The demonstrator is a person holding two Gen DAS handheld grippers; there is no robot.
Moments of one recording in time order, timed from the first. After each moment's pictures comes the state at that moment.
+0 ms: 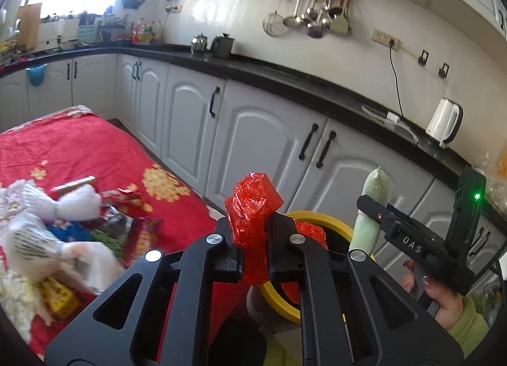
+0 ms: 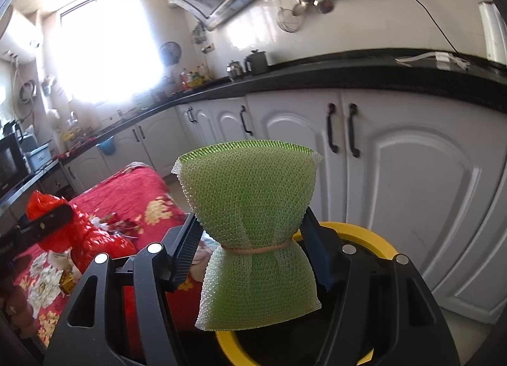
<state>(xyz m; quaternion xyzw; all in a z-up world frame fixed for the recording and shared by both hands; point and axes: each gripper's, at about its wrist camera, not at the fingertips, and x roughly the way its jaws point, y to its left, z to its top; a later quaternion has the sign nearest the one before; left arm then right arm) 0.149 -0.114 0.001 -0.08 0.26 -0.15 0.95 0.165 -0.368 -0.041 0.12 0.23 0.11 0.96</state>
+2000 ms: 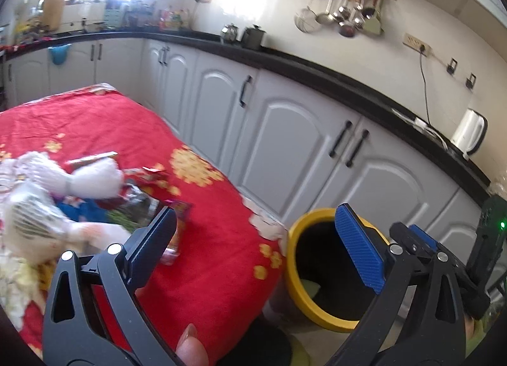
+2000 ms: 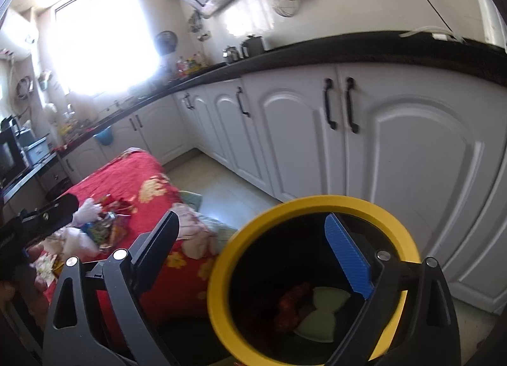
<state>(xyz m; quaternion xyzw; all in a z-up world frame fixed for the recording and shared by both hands) 0.161 -0.080 -0.023 -0.11 0.27 -0.08 0.95 0.154 -0.347 -0.058 0.11 0.25 0.12 0.95</state>
